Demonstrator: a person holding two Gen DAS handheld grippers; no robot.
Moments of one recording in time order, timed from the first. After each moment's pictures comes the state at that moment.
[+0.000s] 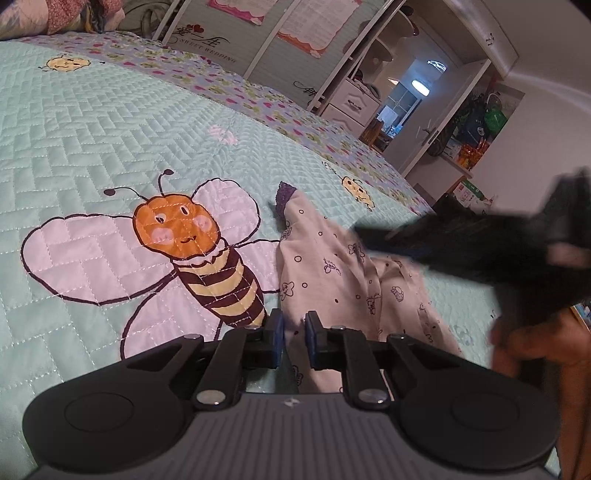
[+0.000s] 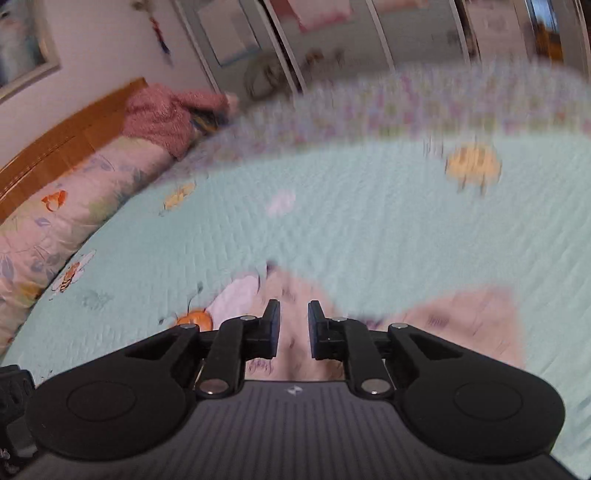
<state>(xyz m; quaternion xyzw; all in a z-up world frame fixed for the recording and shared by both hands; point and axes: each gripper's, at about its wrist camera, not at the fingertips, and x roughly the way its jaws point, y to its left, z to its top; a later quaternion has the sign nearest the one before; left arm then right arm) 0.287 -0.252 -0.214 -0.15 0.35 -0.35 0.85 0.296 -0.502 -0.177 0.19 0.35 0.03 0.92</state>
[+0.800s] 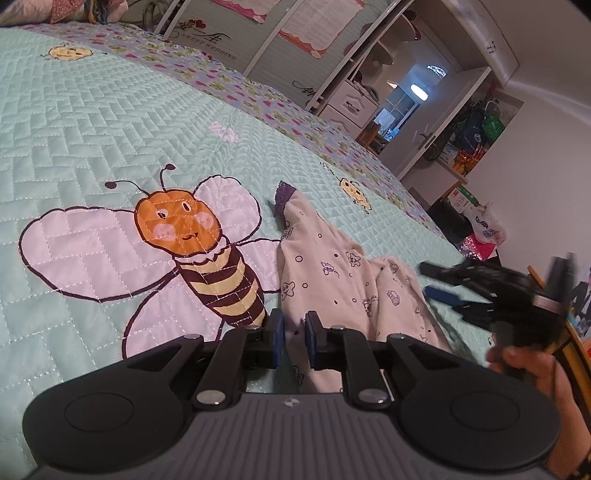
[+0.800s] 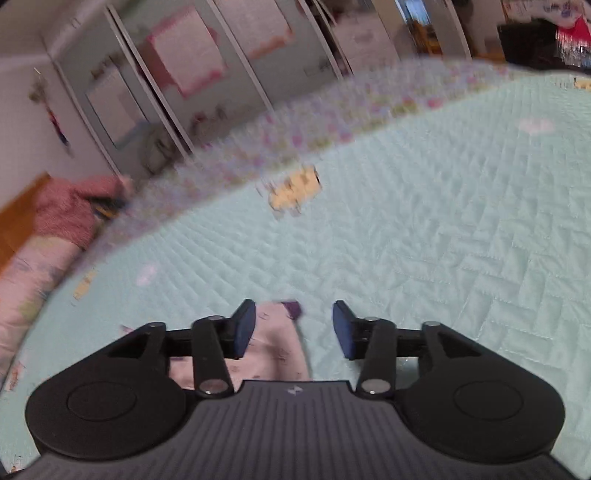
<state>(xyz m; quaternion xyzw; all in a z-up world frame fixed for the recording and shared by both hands) 0.292 -0.246 -0.217 -0.18 0.36 -0.36 0.84 0.241 -0.608 -0.192 0.29 0.27 -0.13 0.91</state>
